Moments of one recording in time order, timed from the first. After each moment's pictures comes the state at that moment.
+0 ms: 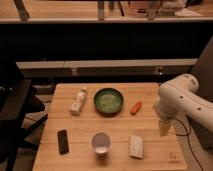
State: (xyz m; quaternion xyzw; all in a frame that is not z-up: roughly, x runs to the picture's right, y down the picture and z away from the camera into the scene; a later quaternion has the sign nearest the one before) arm 0.260 0.145 0.683 -0.29 0.01 -0.06 0.95
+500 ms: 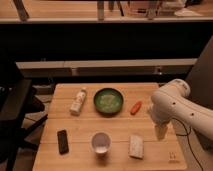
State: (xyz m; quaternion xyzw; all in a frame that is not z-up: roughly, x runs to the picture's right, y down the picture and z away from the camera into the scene) arm 0.239 0.167 0.686 -0.29 0.00 -0.12 0.95
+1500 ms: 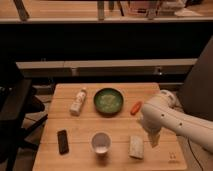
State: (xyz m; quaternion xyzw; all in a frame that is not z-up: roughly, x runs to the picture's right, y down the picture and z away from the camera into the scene) arm 0.206 0.214 0.712 -0.30 -0.04 -0.21 0.93
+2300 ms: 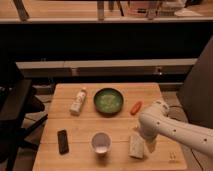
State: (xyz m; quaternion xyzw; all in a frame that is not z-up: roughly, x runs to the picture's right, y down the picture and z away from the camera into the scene) arm 0.201 0.259 0.753 -0.31 -0.07 -0.25 0.91
